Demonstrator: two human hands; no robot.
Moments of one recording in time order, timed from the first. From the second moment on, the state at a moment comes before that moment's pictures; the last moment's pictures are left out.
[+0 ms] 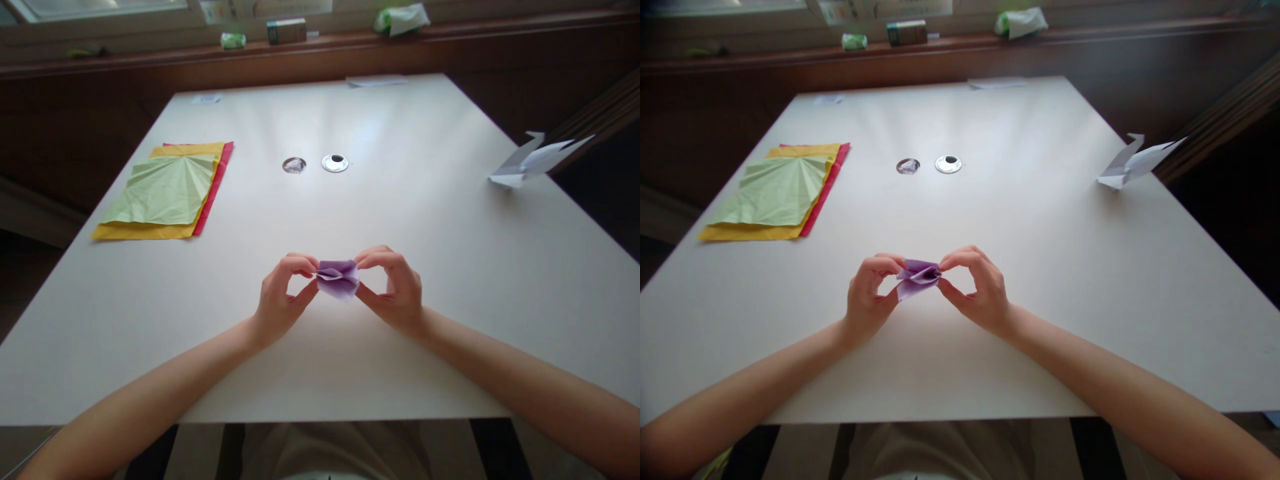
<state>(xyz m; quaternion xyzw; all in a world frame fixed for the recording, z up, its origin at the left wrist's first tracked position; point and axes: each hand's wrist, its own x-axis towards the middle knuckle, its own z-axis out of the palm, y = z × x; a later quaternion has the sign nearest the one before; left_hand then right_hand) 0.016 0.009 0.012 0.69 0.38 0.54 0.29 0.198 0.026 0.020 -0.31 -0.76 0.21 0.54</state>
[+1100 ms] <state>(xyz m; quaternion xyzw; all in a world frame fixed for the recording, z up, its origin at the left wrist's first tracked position) 0.016 0.010 0.019 0.62 0.50 0.48 0.37 0.200 0.029 0.026 -0.29 -0.81 0.44 0.28</state>
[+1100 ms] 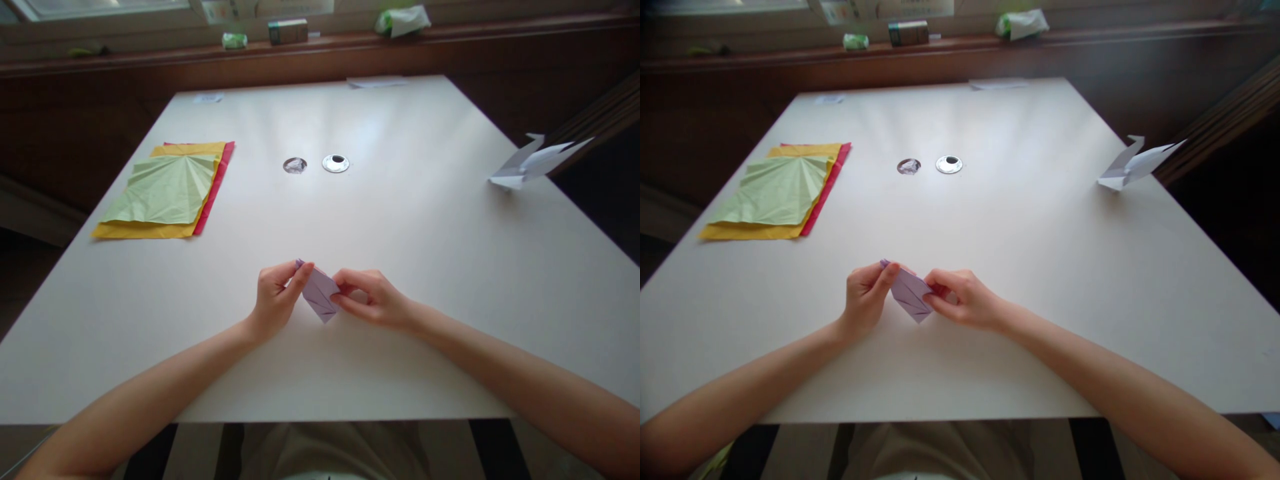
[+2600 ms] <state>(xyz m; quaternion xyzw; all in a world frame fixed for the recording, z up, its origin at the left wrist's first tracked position) 0.021 0.011 0.014 0.68 0.33 0.37 0.54 0.199 0.028 0.015 -0.29 -0.72 0.56 0.28</state>
